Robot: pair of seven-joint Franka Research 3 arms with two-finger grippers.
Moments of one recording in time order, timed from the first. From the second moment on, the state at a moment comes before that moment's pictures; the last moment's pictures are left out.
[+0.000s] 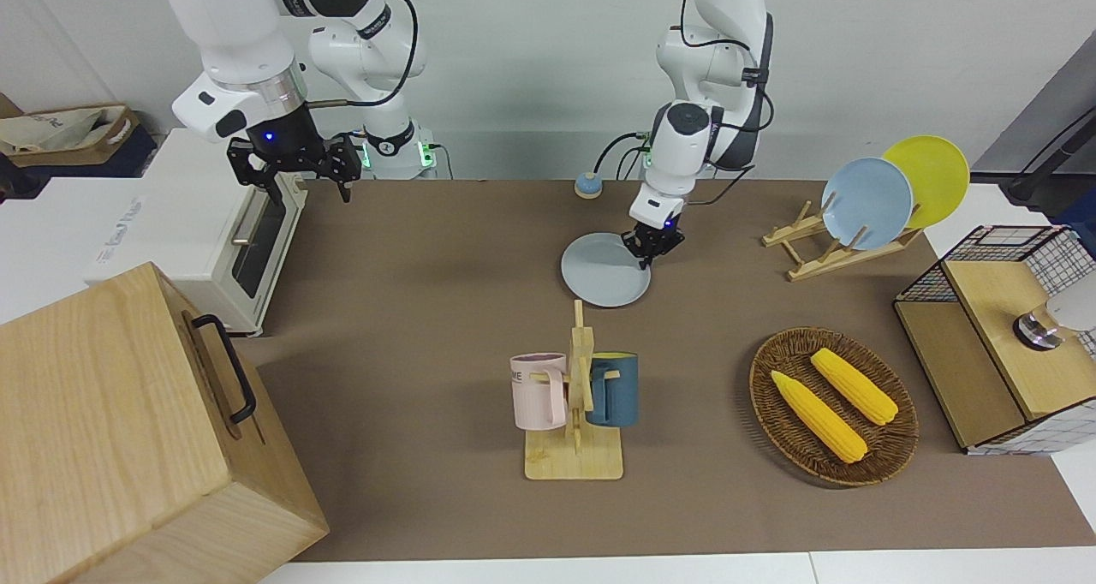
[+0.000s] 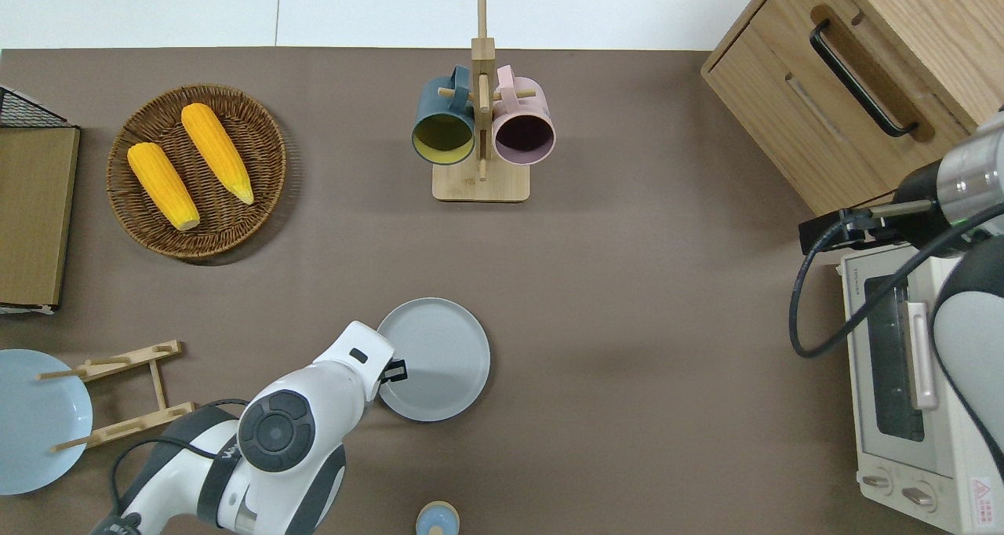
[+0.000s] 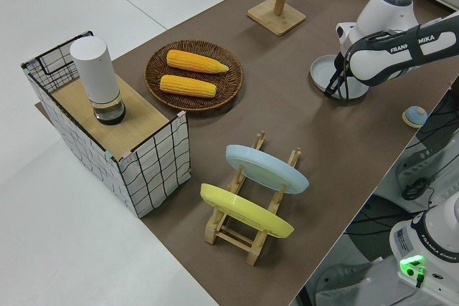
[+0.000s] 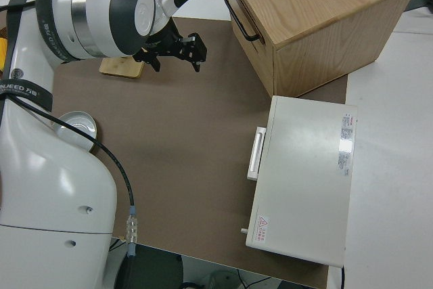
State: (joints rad) left arm -0.40 -0.07 -0.06 -2.57 -0.02 2.64 -0.58; right arm -0.07 0.06 0.16 -1.49 -0.04 1.53 0.02
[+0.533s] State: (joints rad) left arm -0.56 0.08 -0.12 -2.39 -0.02 2.65 -0.86; right arm -0.07 0.06 0.16 -1.49 -0.04 1.53 0.02
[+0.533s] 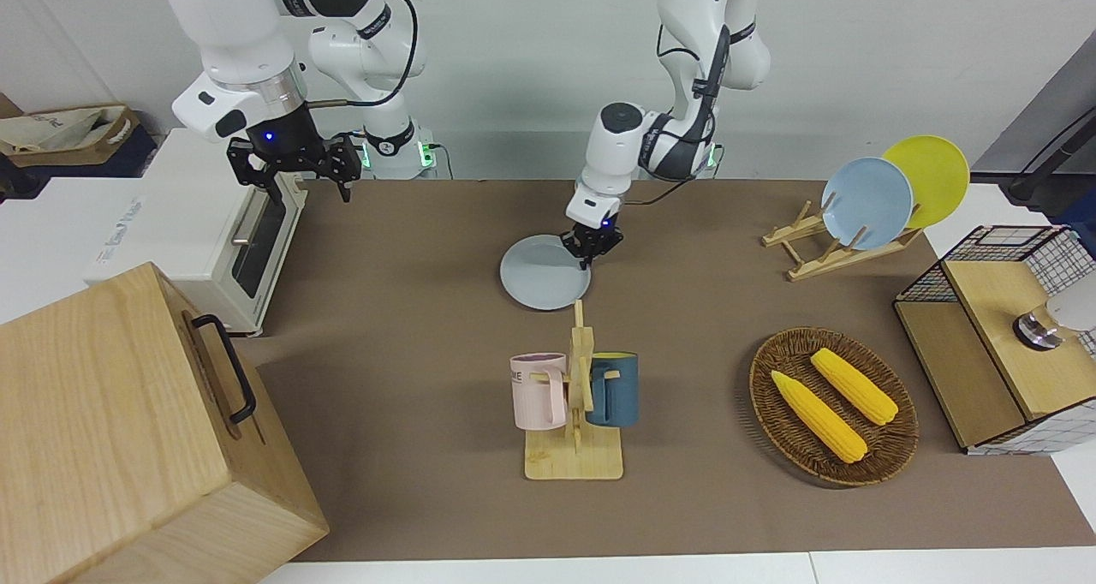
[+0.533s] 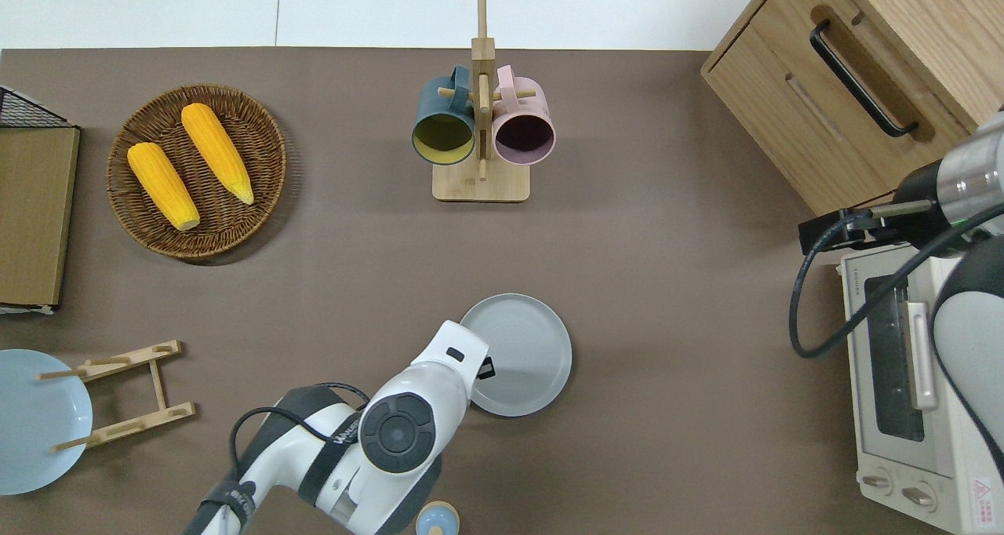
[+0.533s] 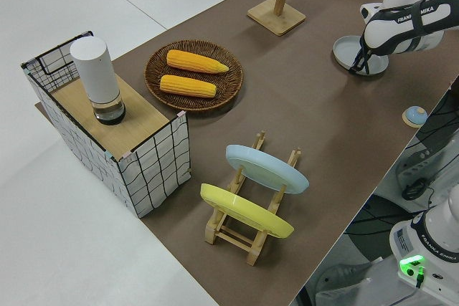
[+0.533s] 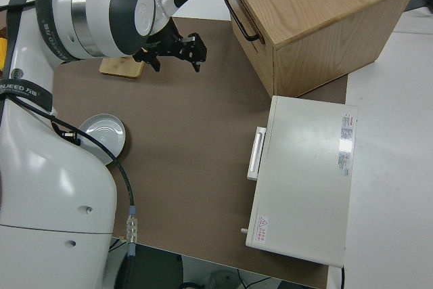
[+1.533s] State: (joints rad) left arm -0.79 0.41 -0.13 -1.92 0.00 2.54 -1.15; right arm -0.07 0.06 0.16 -1.49 -0.04 1.53 0.02
